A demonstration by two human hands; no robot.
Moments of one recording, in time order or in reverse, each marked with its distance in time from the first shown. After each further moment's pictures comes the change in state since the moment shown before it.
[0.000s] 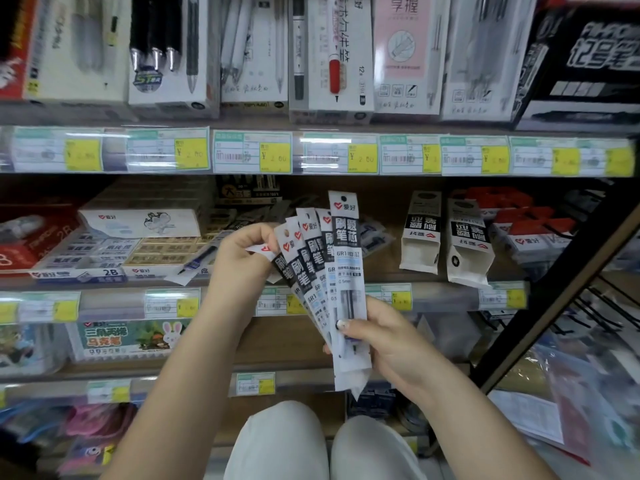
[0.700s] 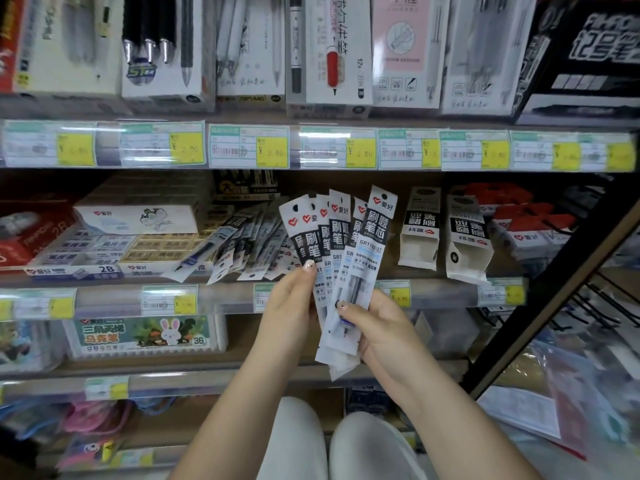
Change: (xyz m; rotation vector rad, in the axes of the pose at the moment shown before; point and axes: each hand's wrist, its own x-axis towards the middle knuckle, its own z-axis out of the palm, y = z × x) left_hand -0.047 -0.023 0.045 -0.298 -0.092 -0.245; right_hand 0.005 0.008 0.012 0.169 0.187 -0.101
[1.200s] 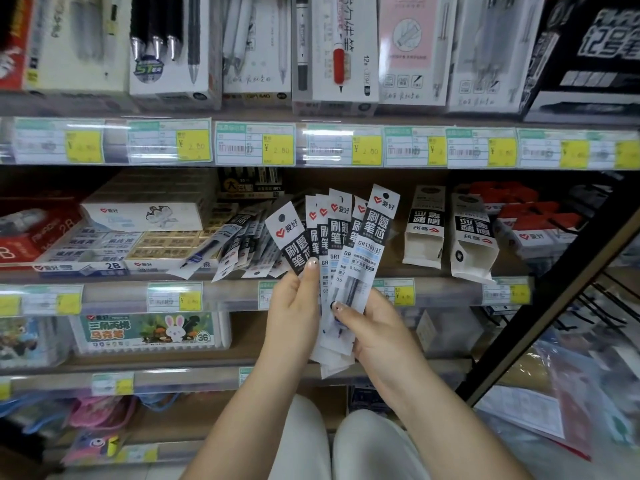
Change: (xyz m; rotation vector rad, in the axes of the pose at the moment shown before) left_hand -0.015 0.013 0.013 0.188 0.140 0.138; right_hand 0.000 0.008 0.009 -0.068 0.010 -0.027
